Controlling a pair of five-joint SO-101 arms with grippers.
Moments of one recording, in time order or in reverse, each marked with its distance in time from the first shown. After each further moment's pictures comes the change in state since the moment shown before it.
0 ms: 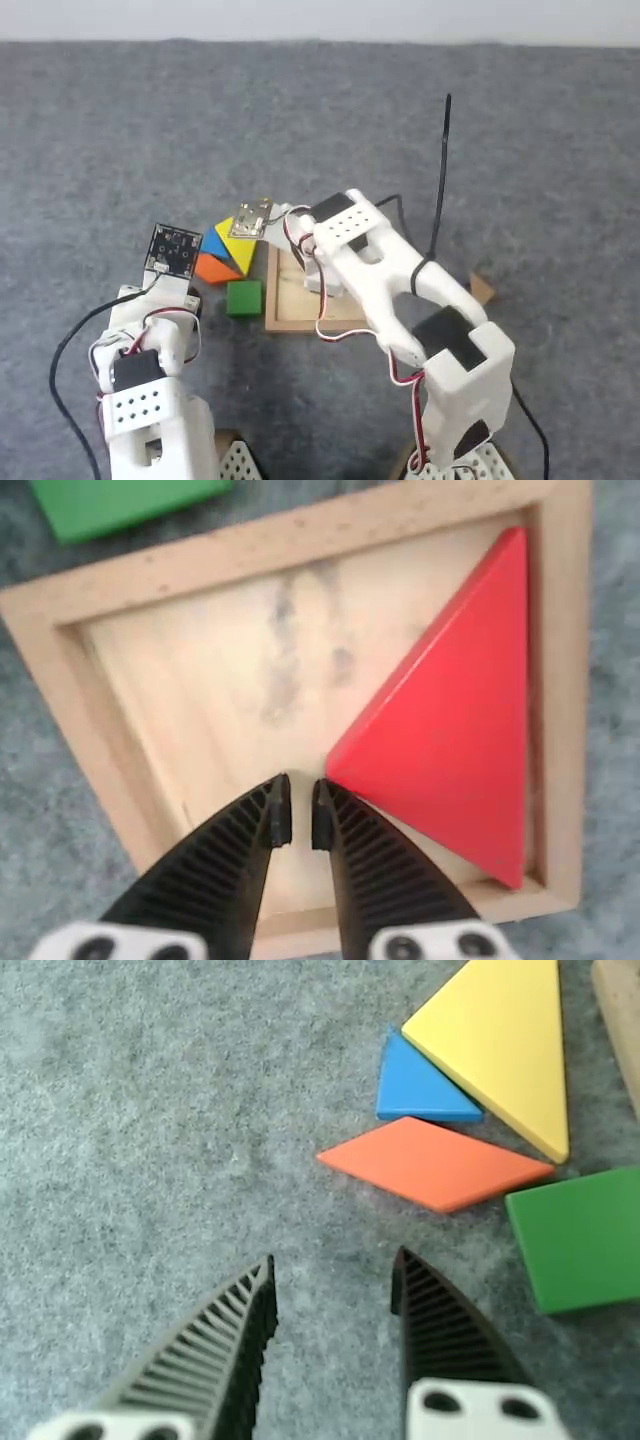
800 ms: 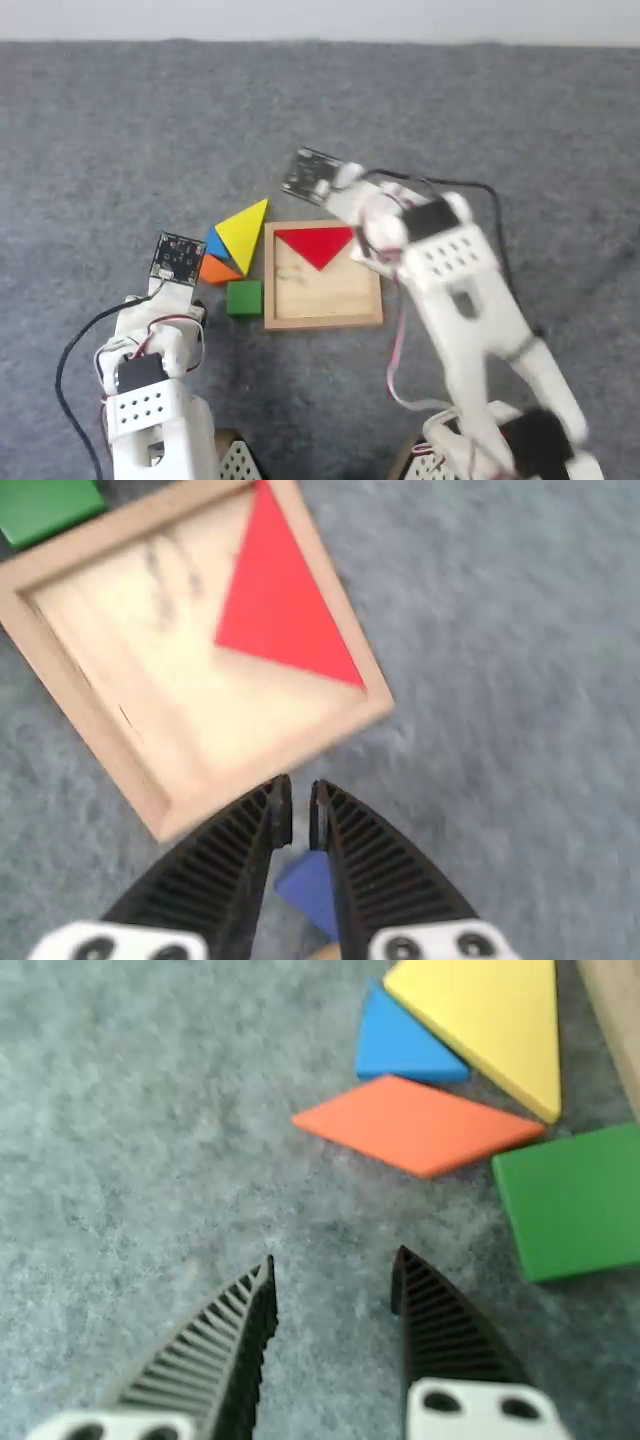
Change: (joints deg) left arm -0.1 0.0 3.4 -0.1 0.0; right arm 11.3 -39.7 15.8 3.7 0.0
